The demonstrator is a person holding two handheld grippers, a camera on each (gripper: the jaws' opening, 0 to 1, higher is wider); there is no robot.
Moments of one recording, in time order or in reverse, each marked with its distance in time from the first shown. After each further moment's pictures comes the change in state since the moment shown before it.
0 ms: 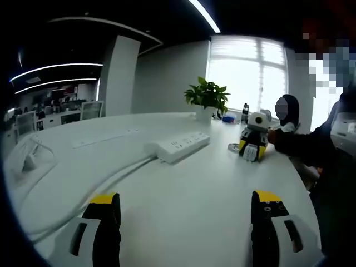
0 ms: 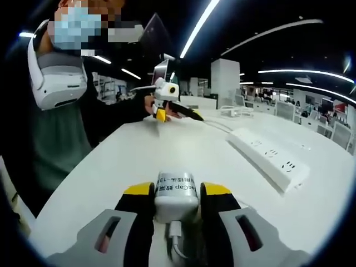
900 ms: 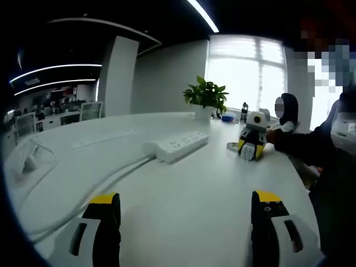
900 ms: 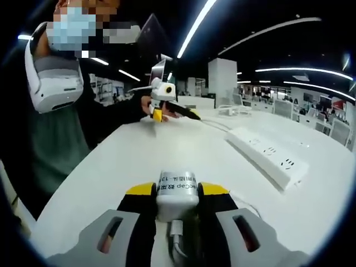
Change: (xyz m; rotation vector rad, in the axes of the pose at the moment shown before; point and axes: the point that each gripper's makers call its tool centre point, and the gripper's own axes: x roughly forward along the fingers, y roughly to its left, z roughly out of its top) left arm -0.002 0.000 -0.001 0.009 0.004 -0.005; right arm 0.001 -0.004 -0.001 0.020 -0.001 -0.011
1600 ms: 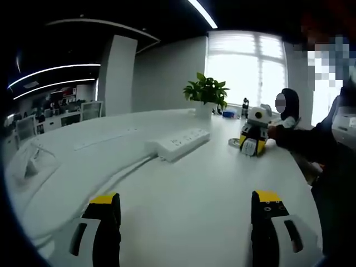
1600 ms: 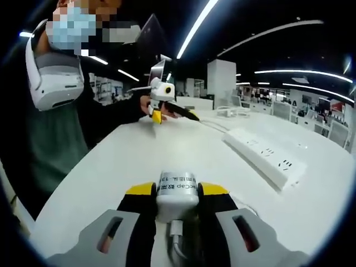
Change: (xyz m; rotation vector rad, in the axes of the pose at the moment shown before) left arm -0.001 0.003 0.000 0.027 0.031 0.024; right arm -0.002 -0.001 0.002 0.006 -0.010 -0.014
